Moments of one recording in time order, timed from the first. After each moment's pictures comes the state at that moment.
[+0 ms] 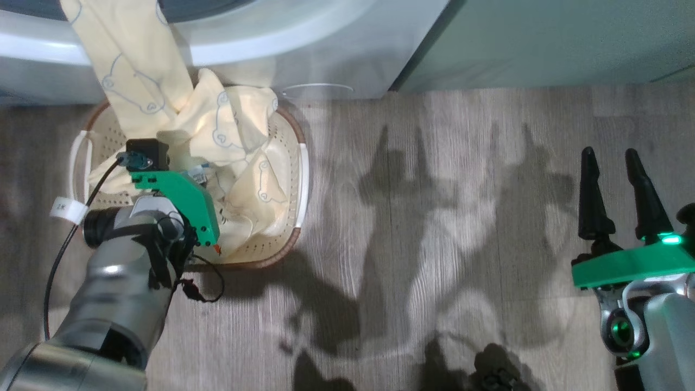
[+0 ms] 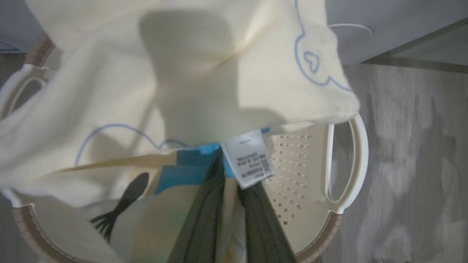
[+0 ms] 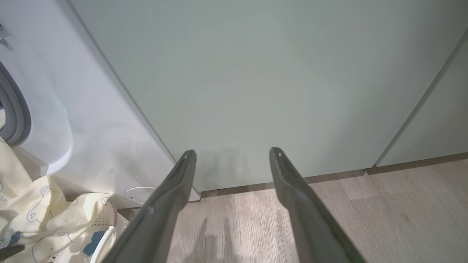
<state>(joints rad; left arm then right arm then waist) -0.86 0.14 -0.27 1.28 -0.45 -0.12 -0.06 -0.28 -0.06 0.08 0.20 0.34 0.13 -0.25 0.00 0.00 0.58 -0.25</state>
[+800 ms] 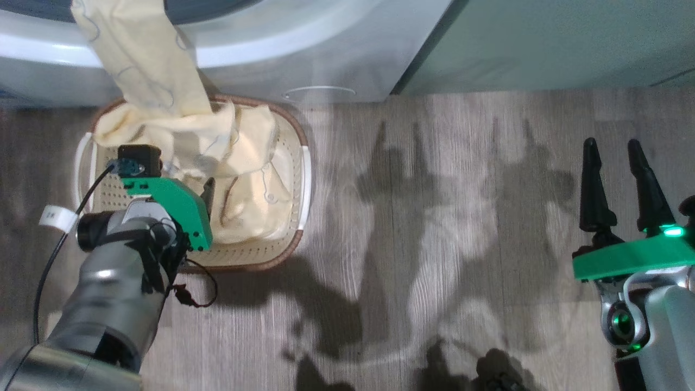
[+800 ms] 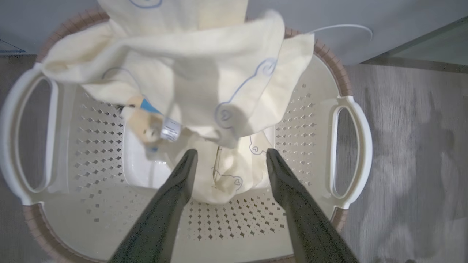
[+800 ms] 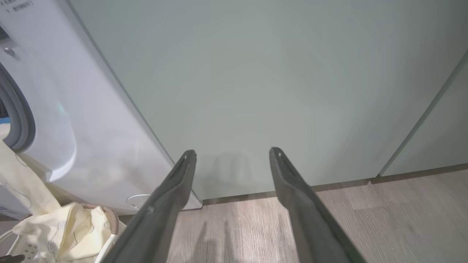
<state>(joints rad) -0.86 0.16 -0.30 1.30 -0.48 -0.13 -0.10 -0.30 -0.05 0.08 0.20 0.33 0.13 -0.25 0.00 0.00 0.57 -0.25</state>
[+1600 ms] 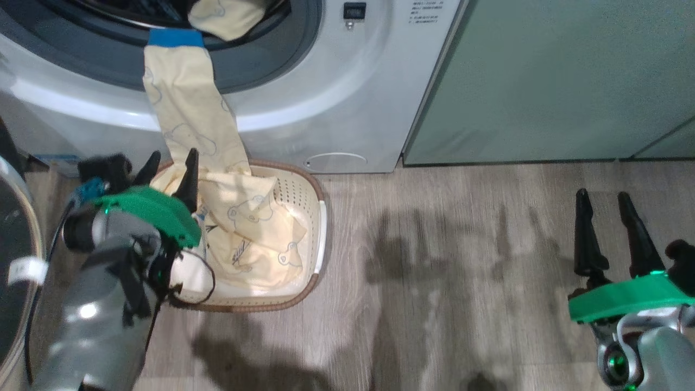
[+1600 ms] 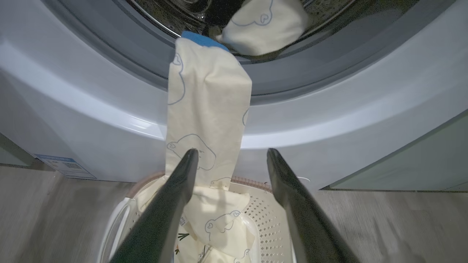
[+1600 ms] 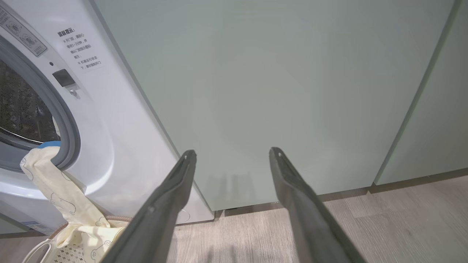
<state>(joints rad) -0.65 0.22 -0.15 0.90 -0.48 -0.10 -0.25 -0.19 -0.05 0.07 0.23 0.33 0.13 -0.25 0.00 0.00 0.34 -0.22</state>
